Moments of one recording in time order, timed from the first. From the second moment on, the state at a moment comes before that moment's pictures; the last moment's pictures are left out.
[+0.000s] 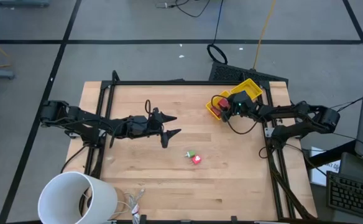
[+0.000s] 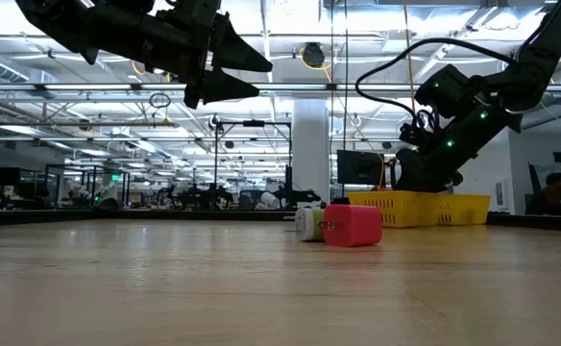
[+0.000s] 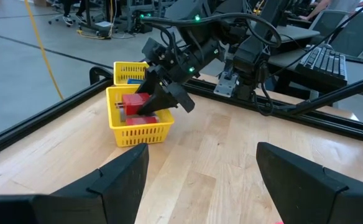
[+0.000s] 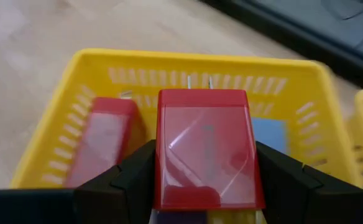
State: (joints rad) left arm -0.04 1.39 0.63 0.59 -0.30 -0.21; right arm -0.61 1.31 0.35 0.30 0.12 0.14
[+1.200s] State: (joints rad) left arm -0.04 1.39 0.63 0.59 -0.30 -0.21; right arm -0.61 1.31 0.35 0.31 0.00 0.15
